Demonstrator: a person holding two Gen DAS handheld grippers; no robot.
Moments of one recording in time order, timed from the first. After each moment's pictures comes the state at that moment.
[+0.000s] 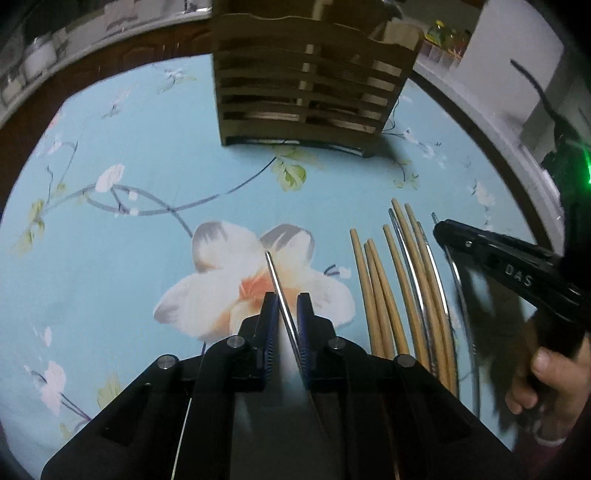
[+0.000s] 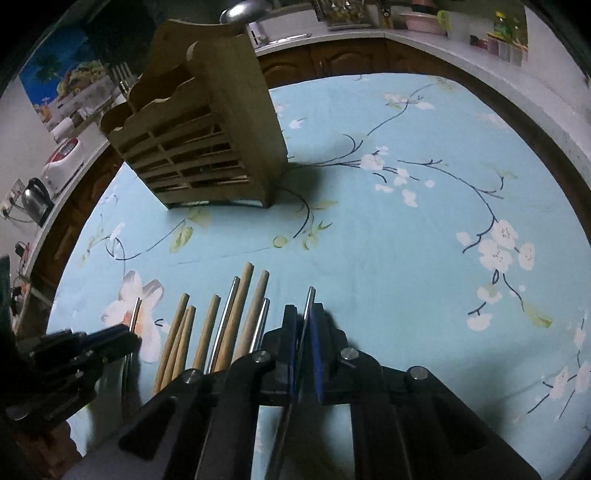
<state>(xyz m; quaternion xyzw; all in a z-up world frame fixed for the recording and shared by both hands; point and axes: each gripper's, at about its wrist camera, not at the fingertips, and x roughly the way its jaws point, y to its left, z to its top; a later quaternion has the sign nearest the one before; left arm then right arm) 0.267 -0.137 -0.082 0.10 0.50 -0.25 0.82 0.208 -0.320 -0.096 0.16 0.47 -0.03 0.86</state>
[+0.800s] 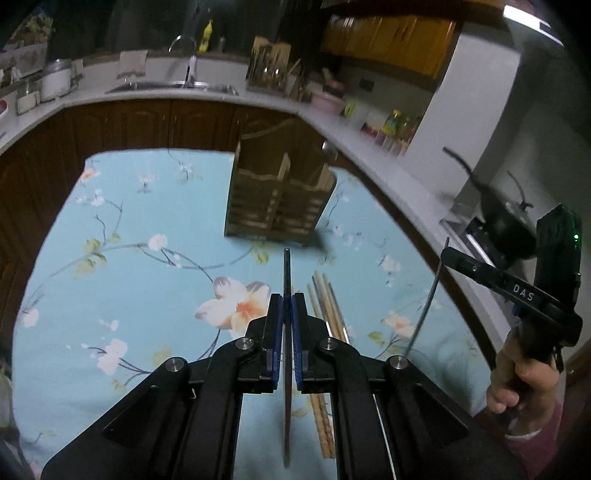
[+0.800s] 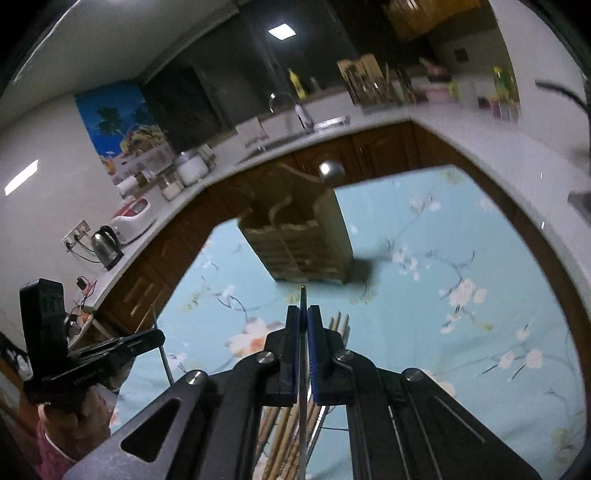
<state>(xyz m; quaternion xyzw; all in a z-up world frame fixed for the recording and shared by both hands) 0.191 -0.044 0.050 -0.03 0.38 -0.32 0.87 0.103 -0.299 0.045 0.20 0.31 0.03 0.93</state>
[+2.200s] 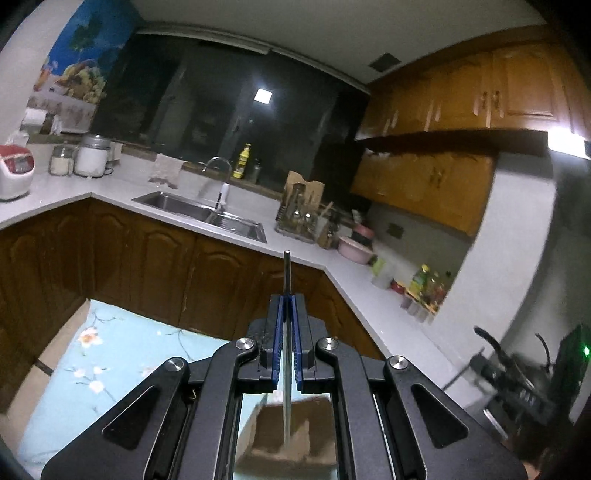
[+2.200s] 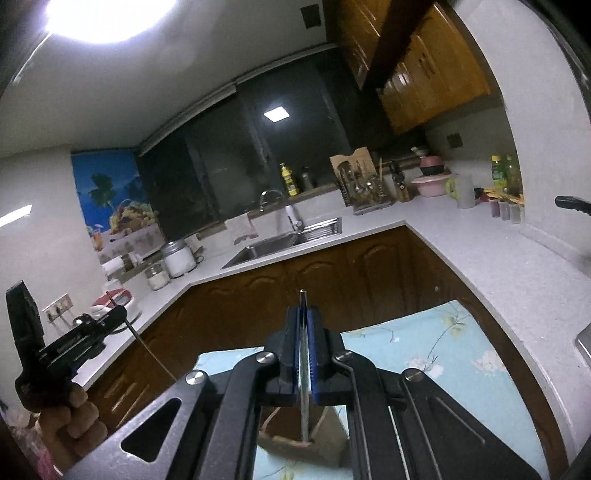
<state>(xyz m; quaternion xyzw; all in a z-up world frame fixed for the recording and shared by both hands) 0.370 -0.070 0.177 -0.16 0.16 -0.24 0.94 0.235 -0.353 0.150 0.19 0.15 -0.04 0.97</state>
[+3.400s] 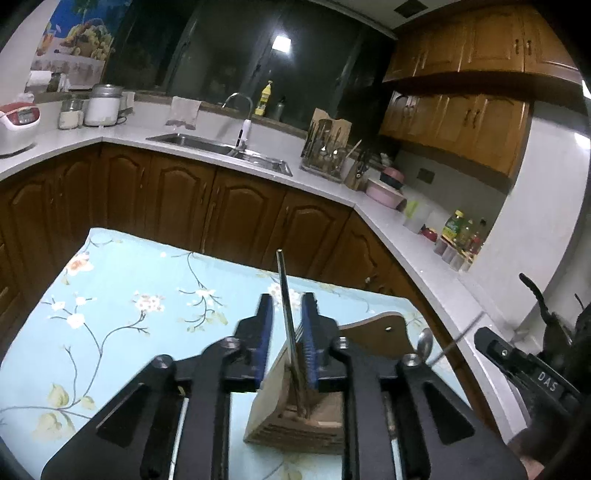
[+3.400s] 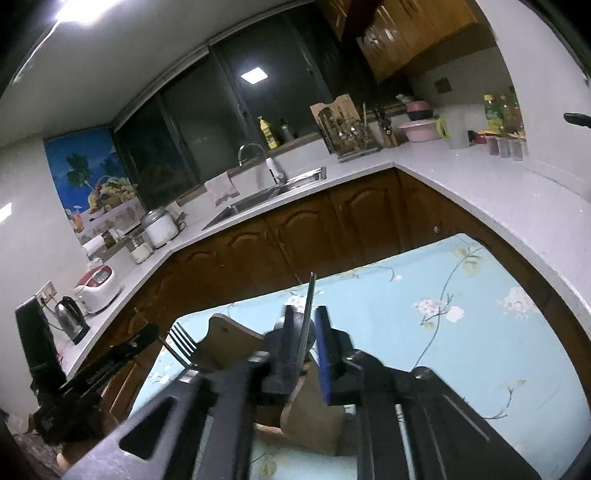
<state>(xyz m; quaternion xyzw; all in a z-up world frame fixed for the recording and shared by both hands) 0.396 -0.108 0.064 -0.12 0.26 -0.21 0.93 0.285 -0.355 0.054 0.22 0.23 -0.04 0.95</state>
